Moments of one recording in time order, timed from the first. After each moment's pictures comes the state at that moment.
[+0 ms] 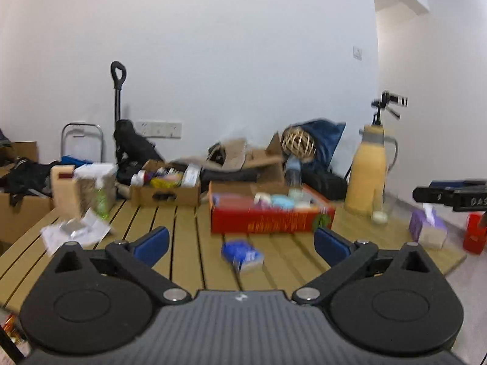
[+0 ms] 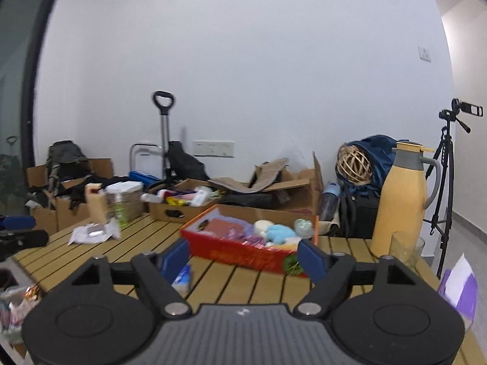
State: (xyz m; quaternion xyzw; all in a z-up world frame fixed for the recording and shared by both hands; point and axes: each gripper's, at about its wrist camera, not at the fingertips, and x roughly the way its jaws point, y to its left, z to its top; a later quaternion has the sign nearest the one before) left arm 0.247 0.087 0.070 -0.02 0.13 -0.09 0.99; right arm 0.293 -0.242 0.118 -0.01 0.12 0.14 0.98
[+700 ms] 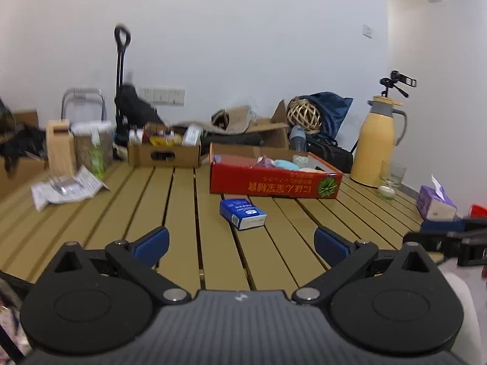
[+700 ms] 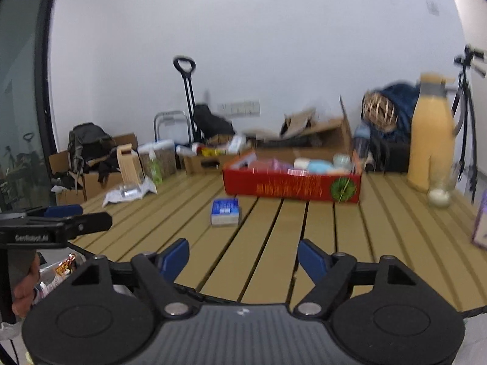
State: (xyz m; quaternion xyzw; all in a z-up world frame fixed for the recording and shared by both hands) left arm 0.290 0.085 0.013 -0.05 0.18 -0.09 0.98; right arm 0.270 -0.203 0.036 0.03 0.20 0.19 0.96
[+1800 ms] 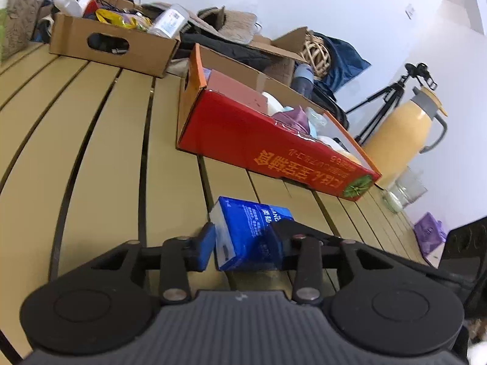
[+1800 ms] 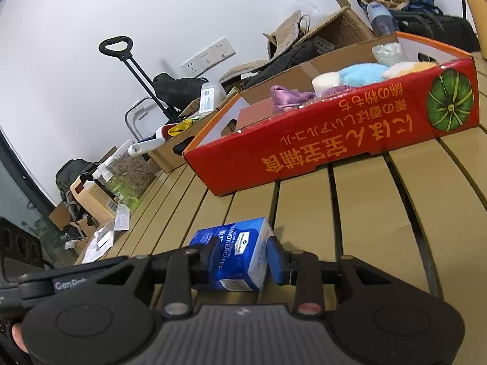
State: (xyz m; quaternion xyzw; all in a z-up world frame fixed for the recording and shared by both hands) left arm 0.554 0.101 -0.056 -0.18 0.35 -0.19 0.90; right arm 0.551 -0.133 -0.055 0.22 0.31 0.21 0.90
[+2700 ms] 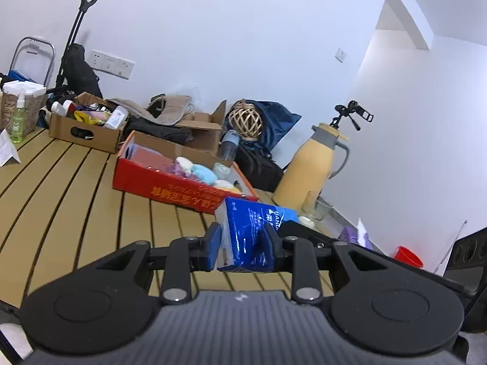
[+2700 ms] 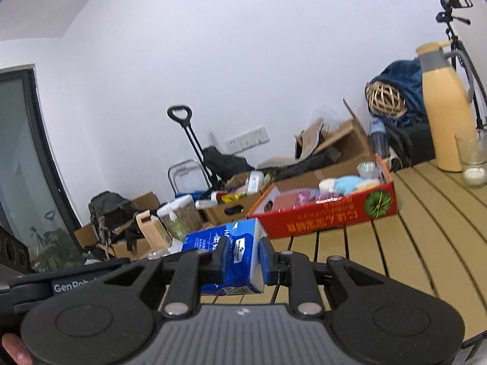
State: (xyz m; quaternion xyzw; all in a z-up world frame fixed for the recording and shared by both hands) left arm 0.321 0.019 0.061 -0.17 0.19 -0.20 0.94; right arm 0.313 -0.211 0.061 0.18 0.15 0.22 0.95
